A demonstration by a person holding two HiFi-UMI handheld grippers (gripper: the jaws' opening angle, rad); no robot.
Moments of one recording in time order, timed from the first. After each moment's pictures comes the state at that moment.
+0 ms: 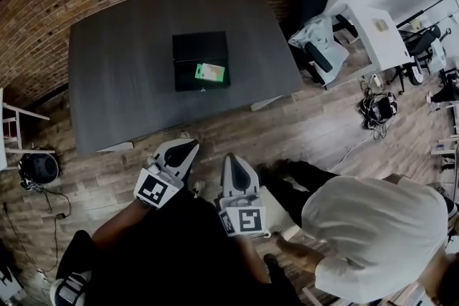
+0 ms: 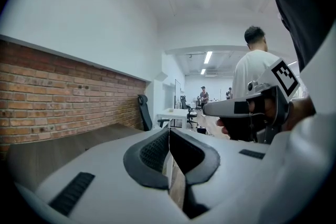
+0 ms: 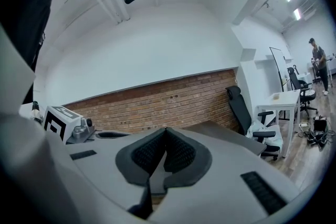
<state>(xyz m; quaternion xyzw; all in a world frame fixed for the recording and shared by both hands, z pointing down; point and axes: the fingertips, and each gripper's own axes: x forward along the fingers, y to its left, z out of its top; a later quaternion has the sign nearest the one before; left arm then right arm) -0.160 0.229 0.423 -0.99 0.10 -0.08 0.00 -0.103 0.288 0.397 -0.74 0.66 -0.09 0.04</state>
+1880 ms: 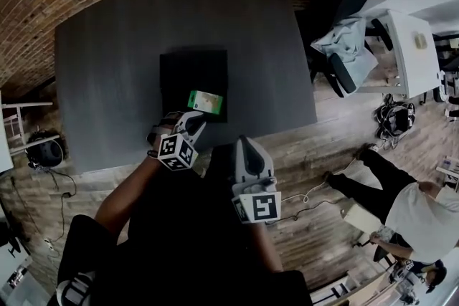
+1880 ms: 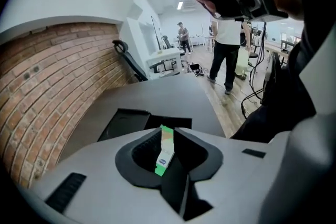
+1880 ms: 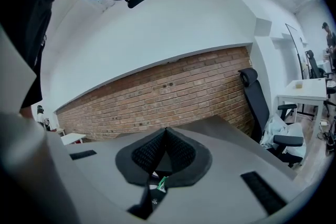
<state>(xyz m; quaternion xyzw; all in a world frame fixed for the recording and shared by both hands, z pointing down) 0.015 -0.004 0.647 -0.90 0.01 -0.42 0.12 0.085 0.036 0.435 -0.69 0.71 -0.15 0.02</state>
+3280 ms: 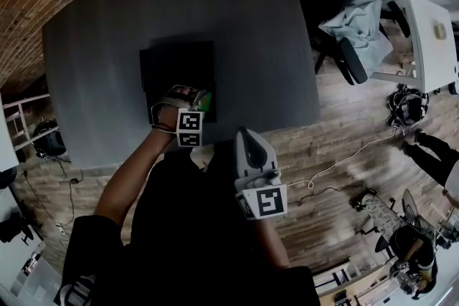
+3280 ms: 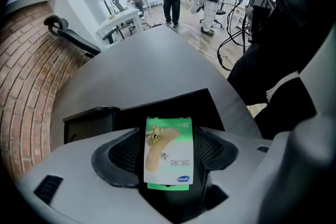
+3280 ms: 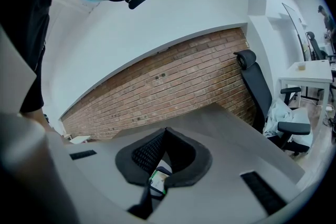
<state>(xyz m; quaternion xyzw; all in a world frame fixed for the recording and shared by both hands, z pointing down) 0.070 -0.024 0.767 -0.76 -0.17 -0.59 0.22 0.156 0.005 0.488 -0.67 0.71 -0.22 0.02</state>
